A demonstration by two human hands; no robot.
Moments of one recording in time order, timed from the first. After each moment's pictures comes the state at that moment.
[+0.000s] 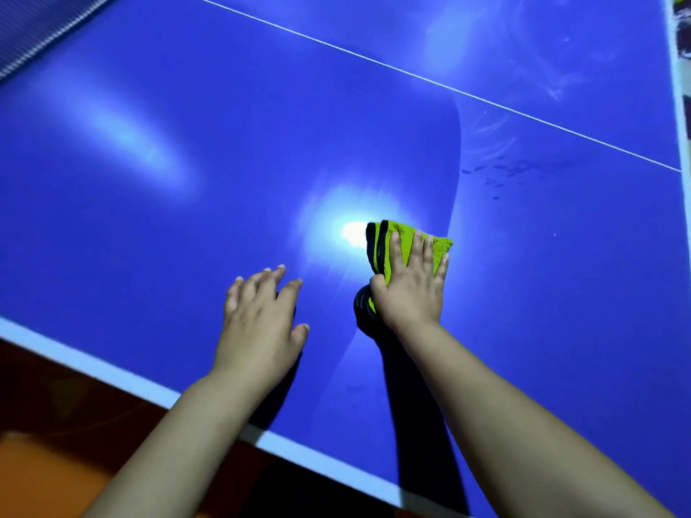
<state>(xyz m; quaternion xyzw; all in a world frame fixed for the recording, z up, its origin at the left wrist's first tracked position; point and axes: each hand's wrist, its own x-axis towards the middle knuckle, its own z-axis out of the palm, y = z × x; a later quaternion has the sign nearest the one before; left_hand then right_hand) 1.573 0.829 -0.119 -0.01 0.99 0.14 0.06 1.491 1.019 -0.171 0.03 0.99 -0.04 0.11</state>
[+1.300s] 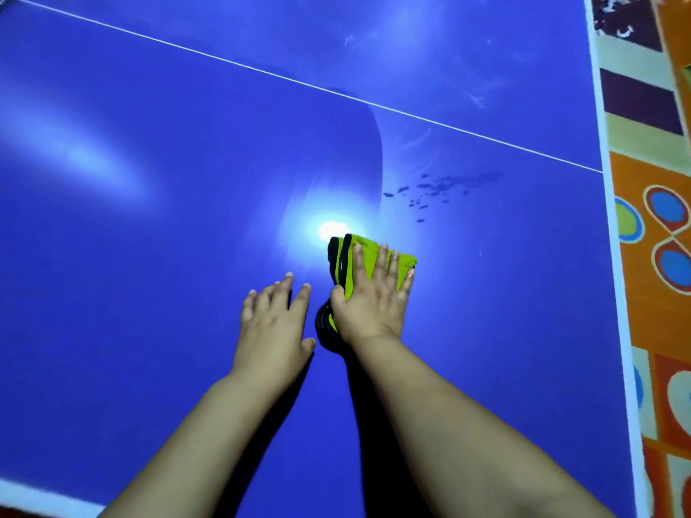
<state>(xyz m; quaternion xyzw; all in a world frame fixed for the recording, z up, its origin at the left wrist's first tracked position) 1.491 0.942 -0.124 0.05 0.99 0.09 0.13 1.448 1.078 -0.168 0.09 0.99 -0.06 0.11</state>
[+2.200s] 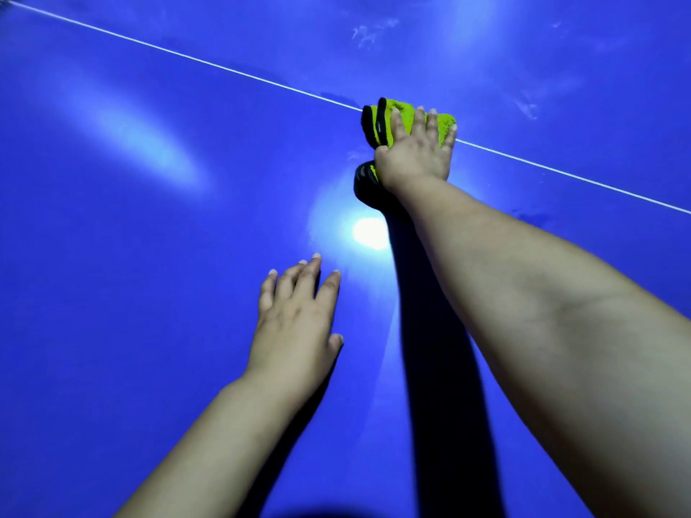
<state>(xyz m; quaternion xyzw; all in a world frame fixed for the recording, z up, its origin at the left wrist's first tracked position) 1.359 1.052 -0.155 0.02 0.99 0.08 0.09 1.114 1.174 -0.185 0.01 1.00 -0.04 0.07</state>
